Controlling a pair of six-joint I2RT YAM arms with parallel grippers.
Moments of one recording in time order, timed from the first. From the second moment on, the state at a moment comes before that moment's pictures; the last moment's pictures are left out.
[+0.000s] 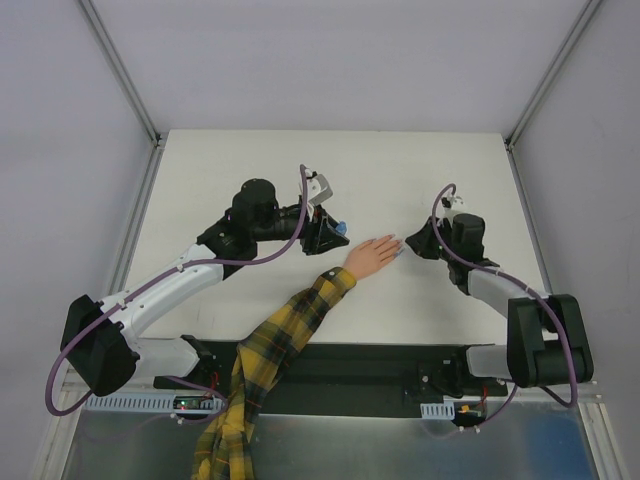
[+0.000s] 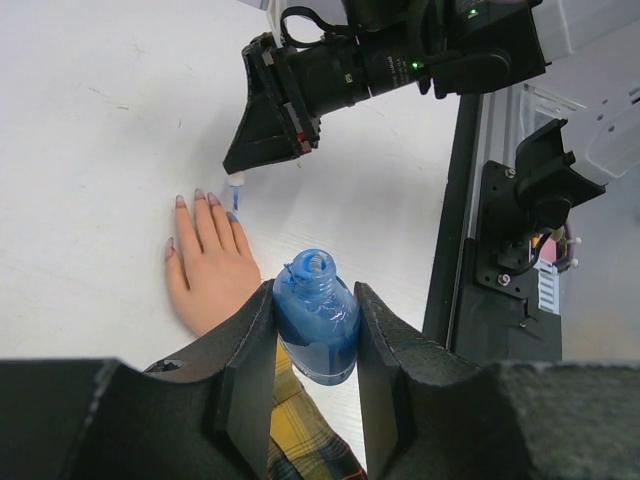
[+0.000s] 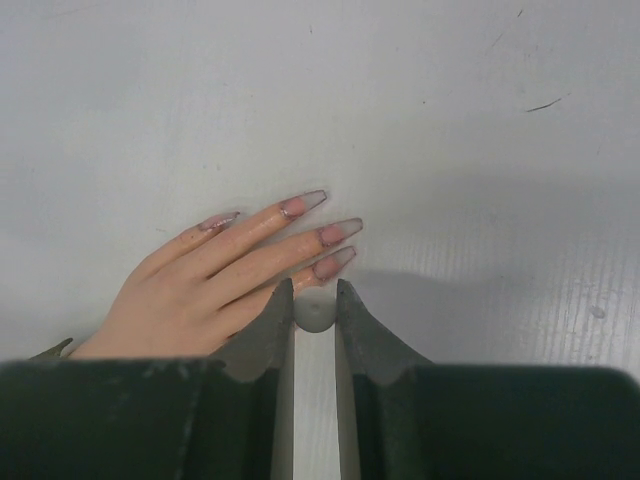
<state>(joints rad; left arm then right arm) -0.70 1.24 0.98 0.03 0.64 -0.11 0.12 1.35 0.51 0.28 -0.29 0.34</state>
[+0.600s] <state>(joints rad) -0.71 1.24 0.98 0.03 0.64 -0.11 0.12 1.39 0.49 0.32 -0.34 0.36</state>
